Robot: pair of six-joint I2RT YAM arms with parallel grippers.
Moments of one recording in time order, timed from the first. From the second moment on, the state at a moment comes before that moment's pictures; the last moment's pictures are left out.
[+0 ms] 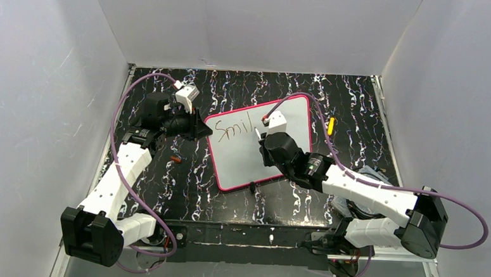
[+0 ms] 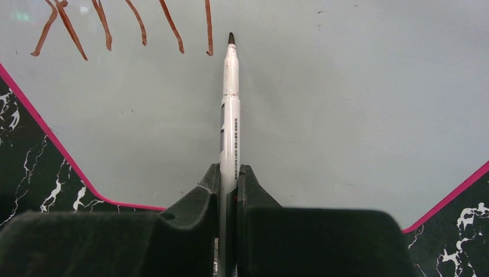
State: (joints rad) left arm -0.21 1.12 0.96 -0.43 0.58 -0.12; right arm 1.05 1.23 0.94 -0.29 0.47 0.37
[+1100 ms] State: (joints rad) left arm -0.21 1.12 0.96 -0.42 0.58 -0.12; right arm 1.03 1.27 1.00 -0.28 0.54 0.31
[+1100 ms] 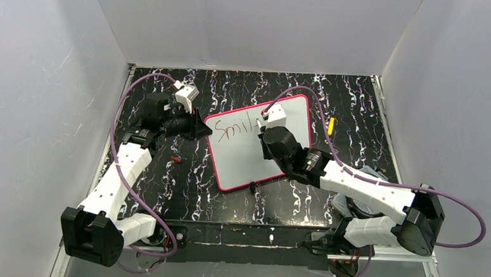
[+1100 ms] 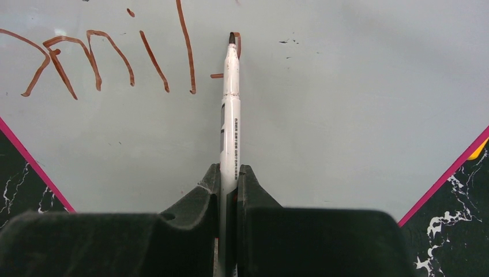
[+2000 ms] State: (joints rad) left arm -0.21 1.12 0.96 -0.42 0.58 -0.12; right arm 1.04 1.24 0.90 -0.23 0.45 0.43
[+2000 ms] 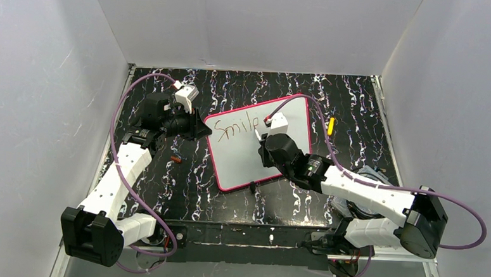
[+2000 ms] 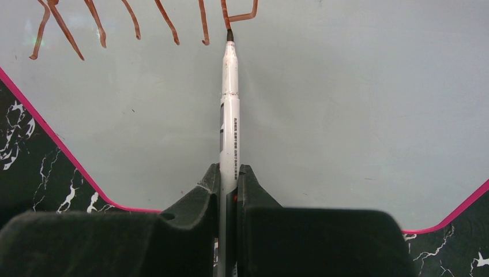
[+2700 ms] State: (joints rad) left arm -0.21 1.12 0.96 -0.42 0.57 -0.12; right arm 1.04 1.24 0.89 -0.24 0.46 0.44
